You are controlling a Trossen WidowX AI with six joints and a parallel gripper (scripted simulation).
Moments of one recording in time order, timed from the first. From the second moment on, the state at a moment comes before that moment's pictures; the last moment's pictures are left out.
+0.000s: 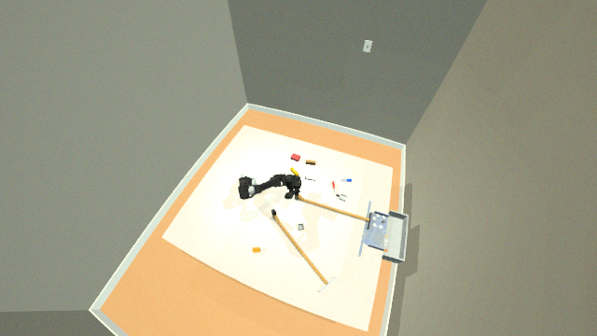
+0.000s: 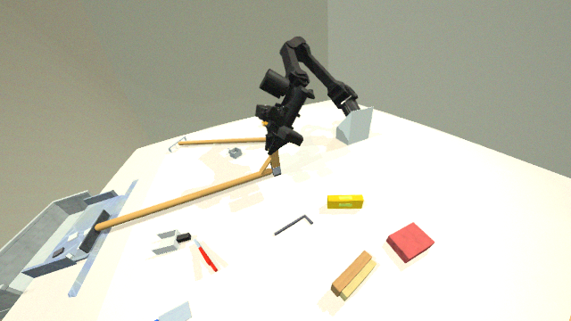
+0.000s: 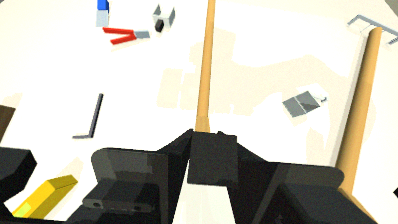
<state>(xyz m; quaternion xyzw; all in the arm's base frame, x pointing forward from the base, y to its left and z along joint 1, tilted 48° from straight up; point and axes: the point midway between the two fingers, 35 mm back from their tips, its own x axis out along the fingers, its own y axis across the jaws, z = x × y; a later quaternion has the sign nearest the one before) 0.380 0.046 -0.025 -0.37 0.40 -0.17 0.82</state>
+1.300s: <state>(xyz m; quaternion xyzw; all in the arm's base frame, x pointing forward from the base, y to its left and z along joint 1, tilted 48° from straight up) 0.442 0.053 -0.029 -0.36 0.40 -0.17 0.82</state>
